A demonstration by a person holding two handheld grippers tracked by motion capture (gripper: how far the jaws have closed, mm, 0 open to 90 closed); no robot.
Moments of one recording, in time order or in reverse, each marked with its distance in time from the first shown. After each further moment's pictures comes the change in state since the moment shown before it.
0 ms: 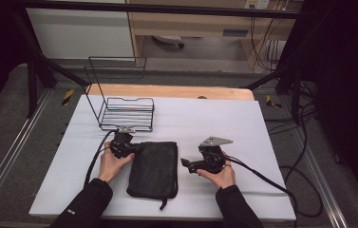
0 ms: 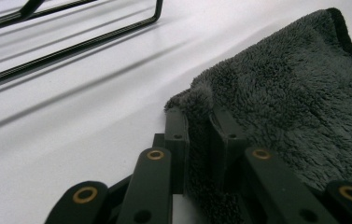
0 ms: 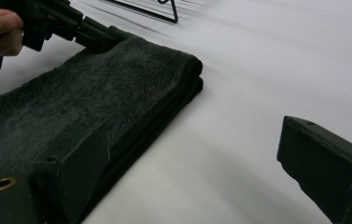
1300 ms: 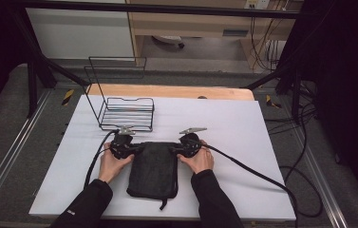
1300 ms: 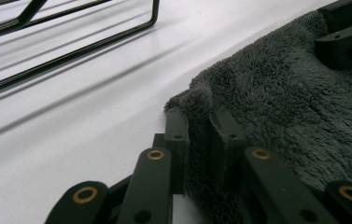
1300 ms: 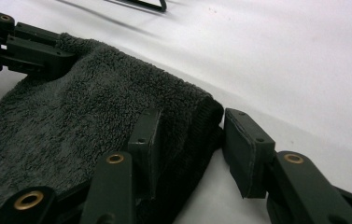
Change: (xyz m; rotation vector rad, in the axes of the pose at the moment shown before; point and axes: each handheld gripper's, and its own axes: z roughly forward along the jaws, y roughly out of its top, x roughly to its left) left arm 0.000 -0.002 0.000 -0.017 0.001 0.041; right arm 0.001 0.023 0.074 0.131 -0.041 0.119
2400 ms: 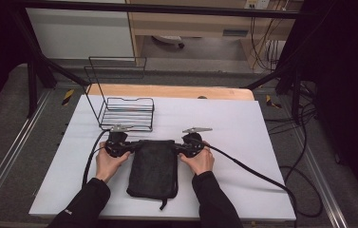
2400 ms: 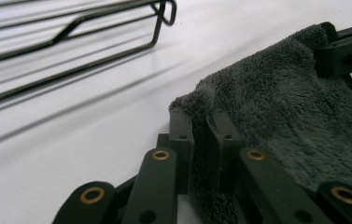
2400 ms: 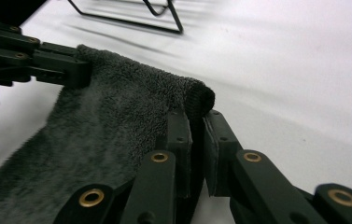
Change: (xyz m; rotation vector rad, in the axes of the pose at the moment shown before) left arm 0.004 0.002 -0.021 -0.079 -0.049 -0.050; right arm 0.008 0.001 -0.020 -0.080 0.071 0.066
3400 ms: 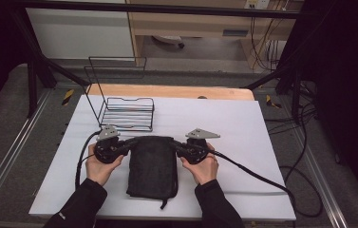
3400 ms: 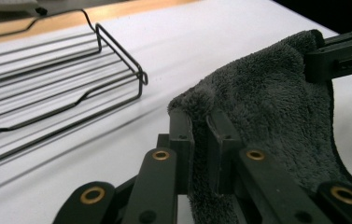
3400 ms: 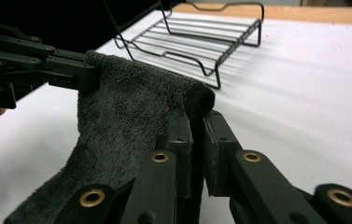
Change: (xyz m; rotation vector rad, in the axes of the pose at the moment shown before) left arm -0.032 0.003 -0.056 -0.180 0.028 0.092; right arm 0.032 -0.001 -0.045 -0.205 0.052 -0.136
